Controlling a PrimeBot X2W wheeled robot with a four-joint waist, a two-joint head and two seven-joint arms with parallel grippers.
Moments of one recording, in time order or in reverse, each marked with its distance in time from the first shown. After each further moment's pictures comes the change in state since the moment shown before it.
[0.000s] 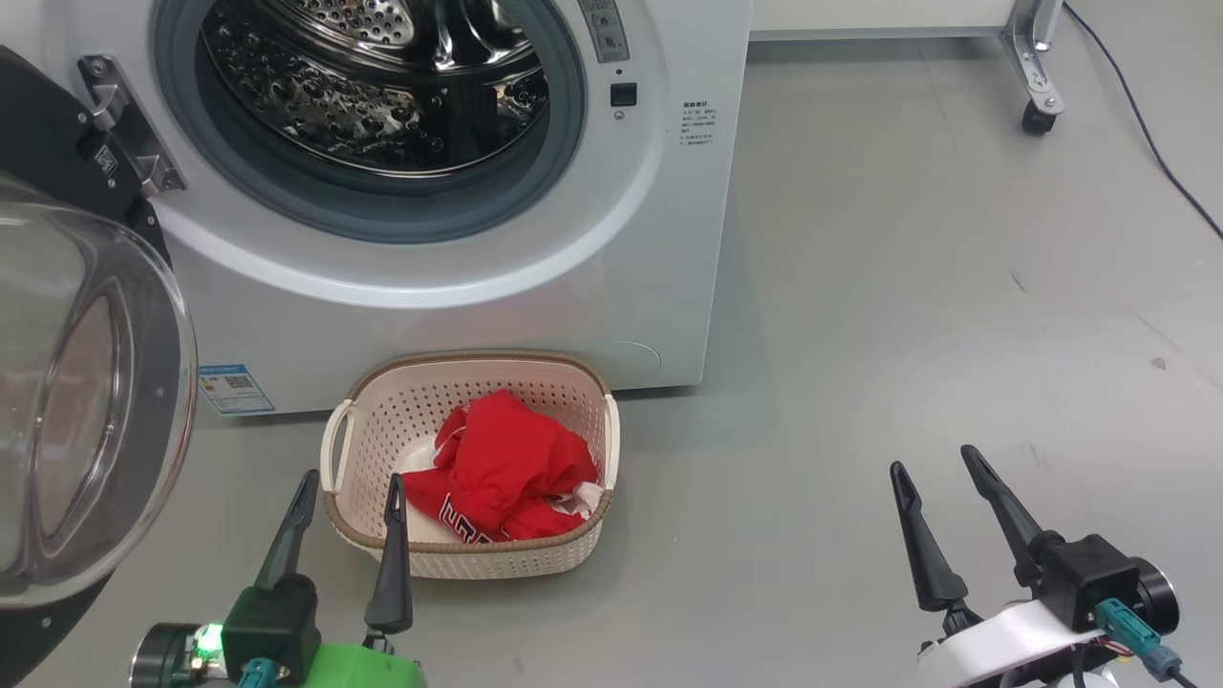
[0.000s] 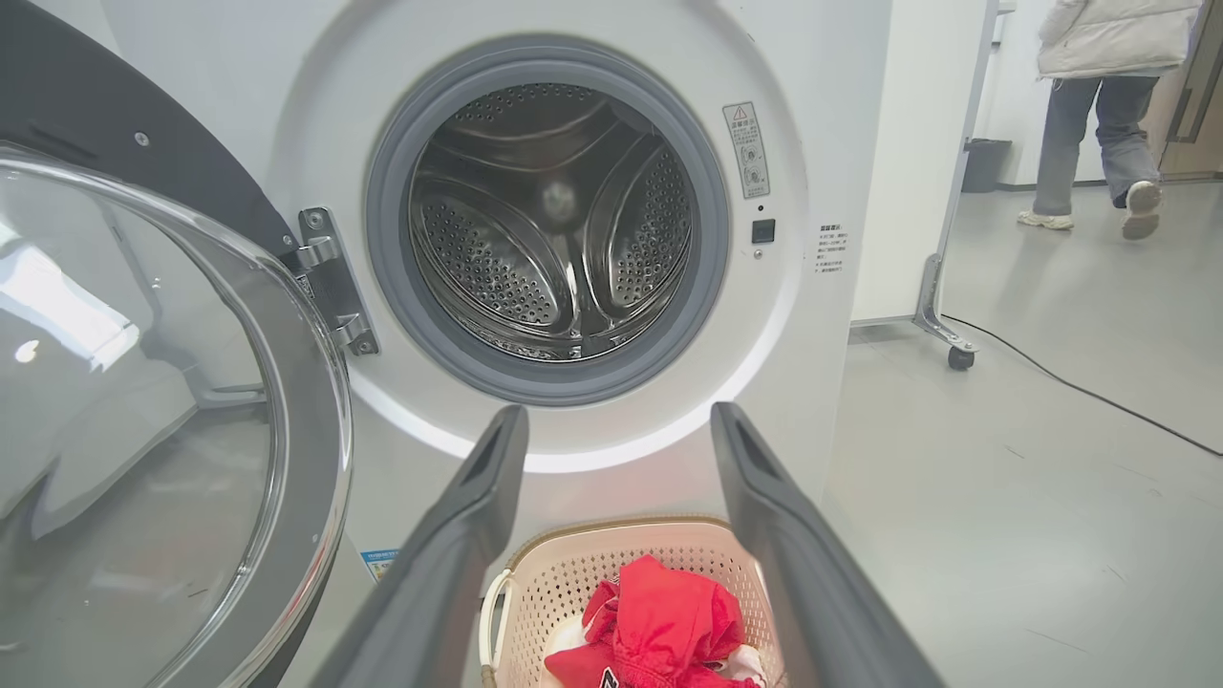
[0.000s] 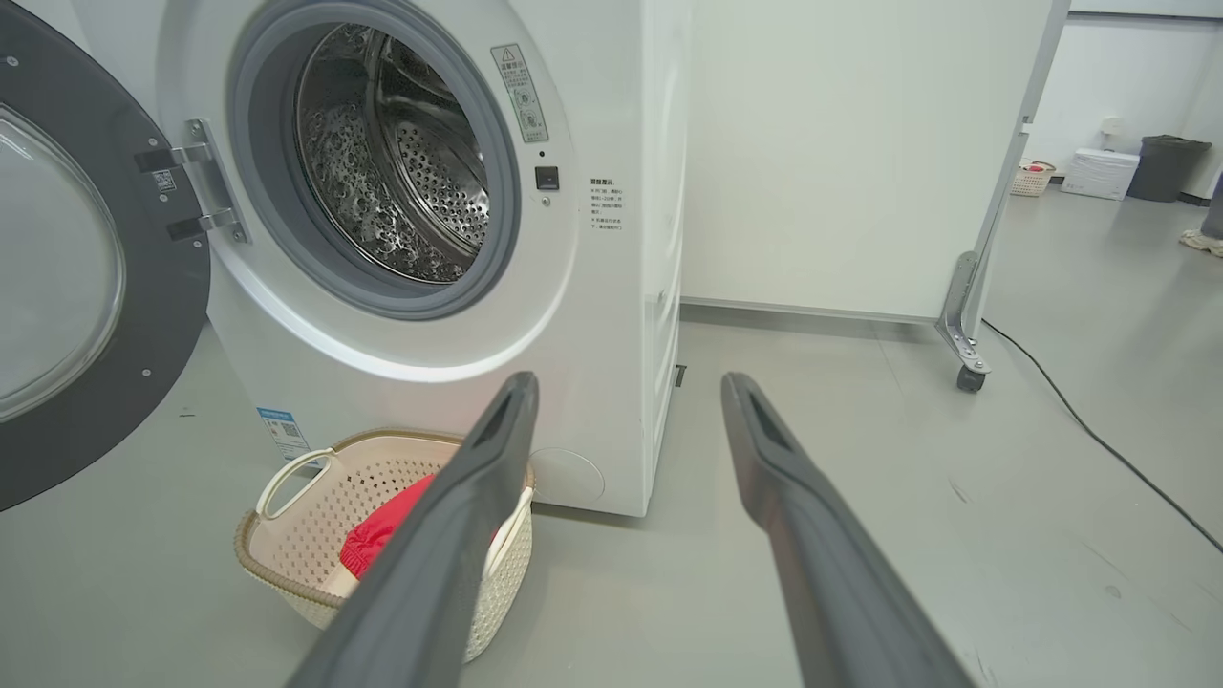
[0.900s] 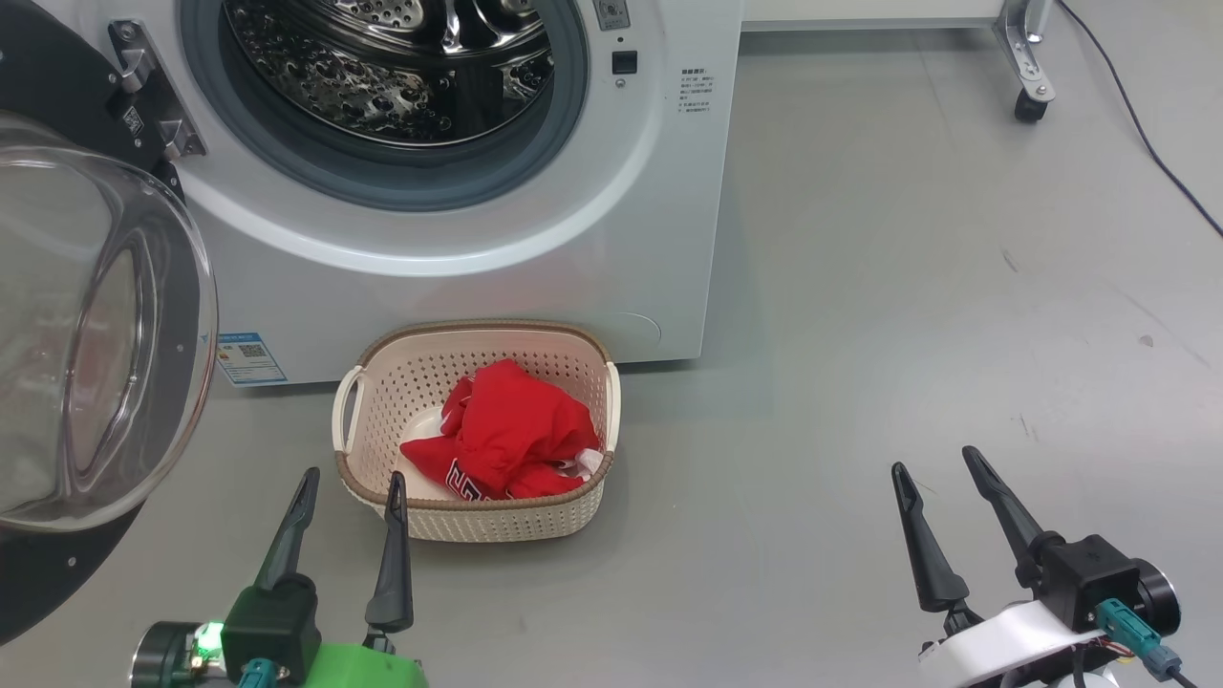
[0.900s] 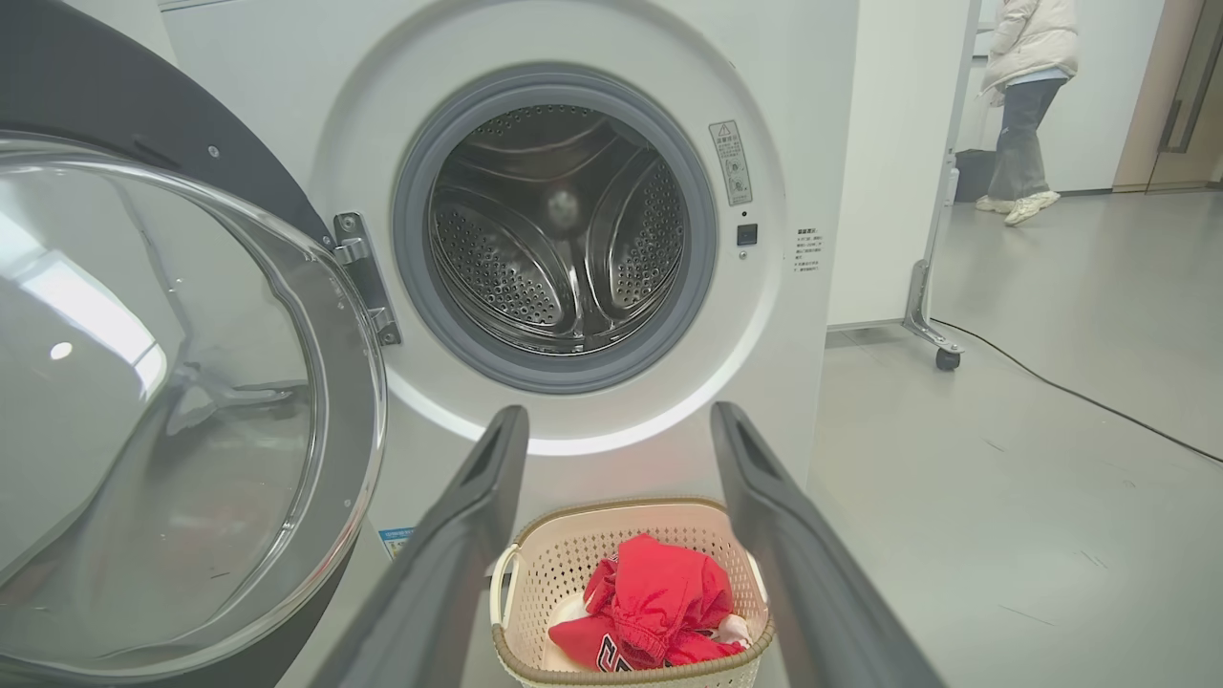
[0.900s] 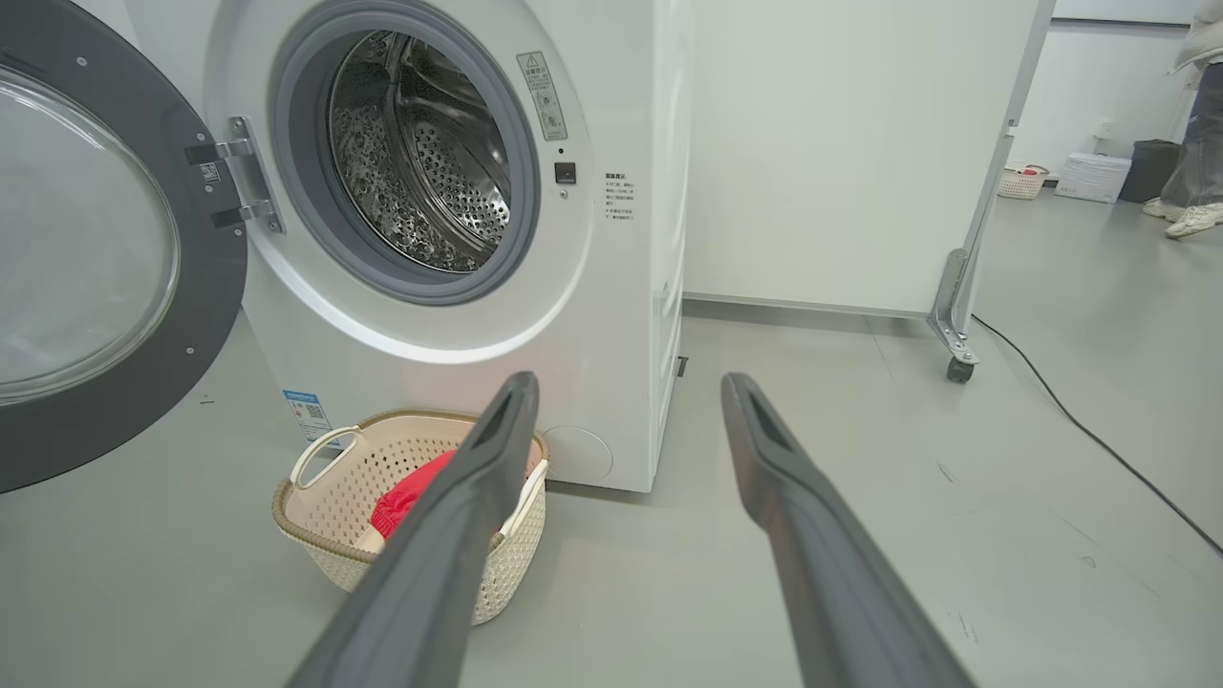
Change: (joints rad) left arm 0.000 0.000 -0.002 -0.008 0.000 0.000 -0.001; right arm 0.000 0.001 -0.004 0.006 -0.003 0.000 0.000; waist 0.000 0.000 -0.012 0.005
